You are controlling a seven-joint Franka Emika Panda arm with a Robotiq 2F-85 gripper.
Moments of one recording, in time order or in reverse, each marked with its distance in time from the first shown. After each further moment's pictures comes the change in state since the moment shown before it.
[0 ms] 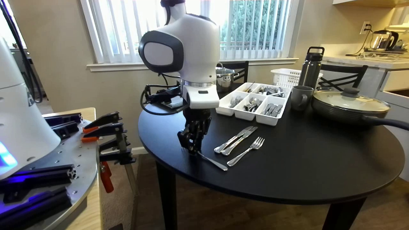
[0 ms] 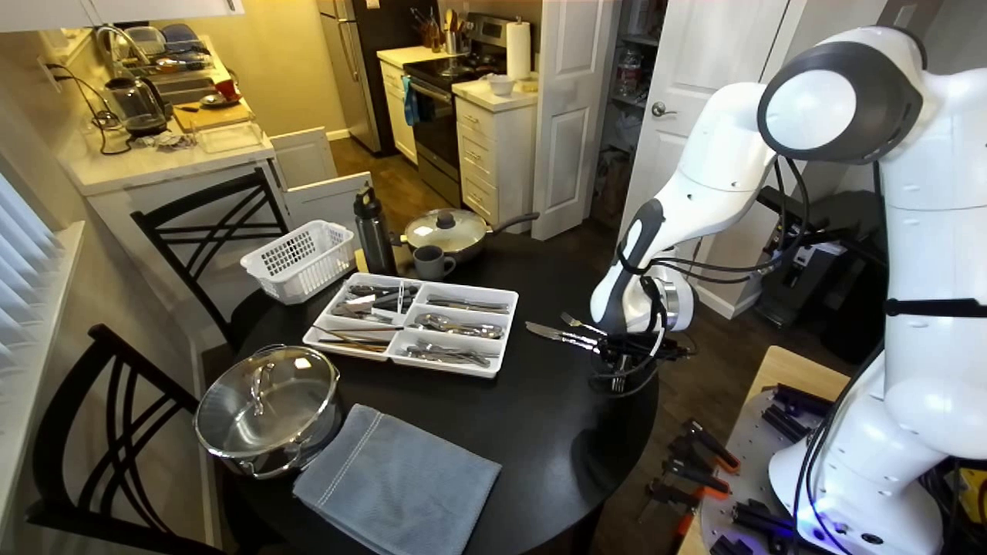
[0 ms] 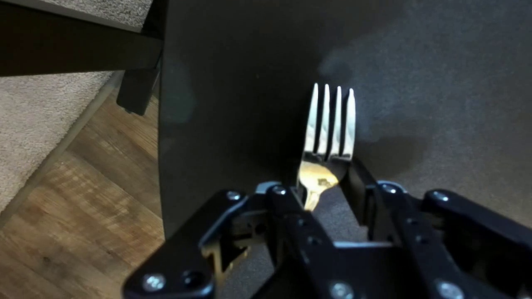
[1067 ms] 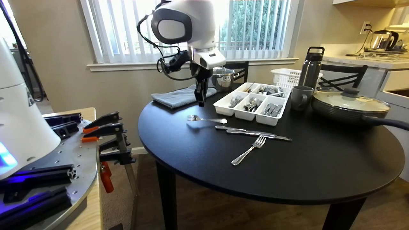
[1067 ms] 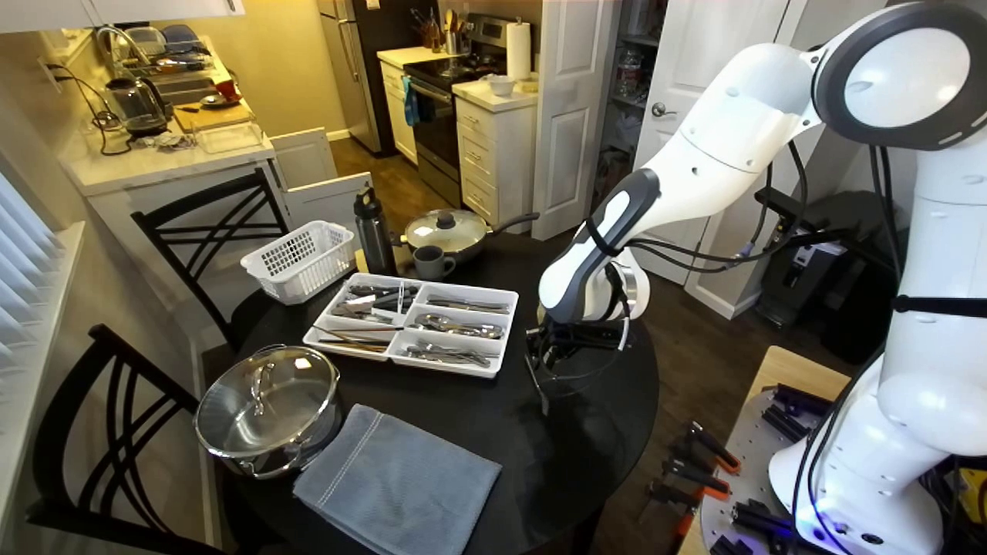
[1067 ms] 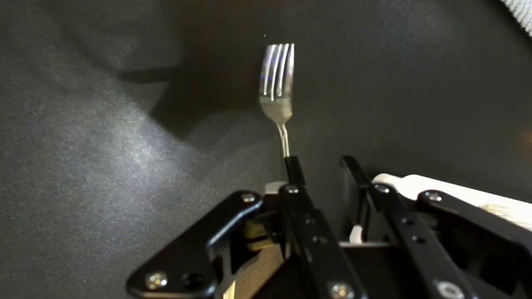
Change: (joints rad) arm -0.063 -0.110 0.326 0.127 0.006 -0.046 -0.117
